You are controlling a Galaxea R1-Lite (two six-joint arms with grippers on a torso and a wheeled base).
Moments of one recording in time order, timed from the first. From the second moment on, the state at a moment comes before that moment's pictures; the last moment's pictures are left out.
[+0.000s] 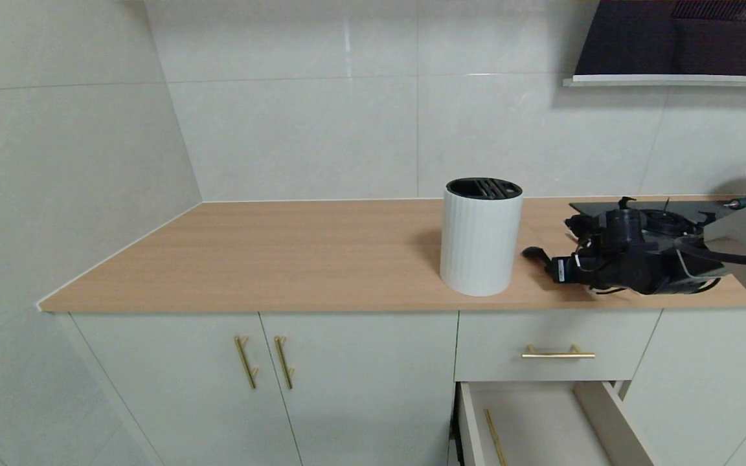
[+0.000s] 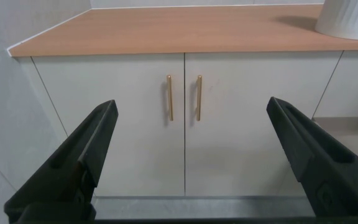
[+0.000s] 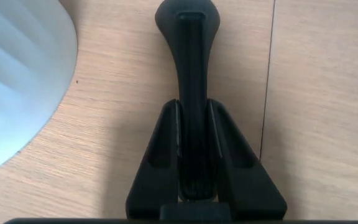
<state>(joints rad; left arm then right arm) 0.00 0.00 0.00 0.00 -0.01 0.00 0.02 2.37 -1.52 -0.32 0.16 0.00</state>
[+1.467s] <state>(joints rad) 0.00 0.00 0.00 0.00 -0.01 0.00 0.23 1.44 -0.65 -0.20 0.11 0.06</state>
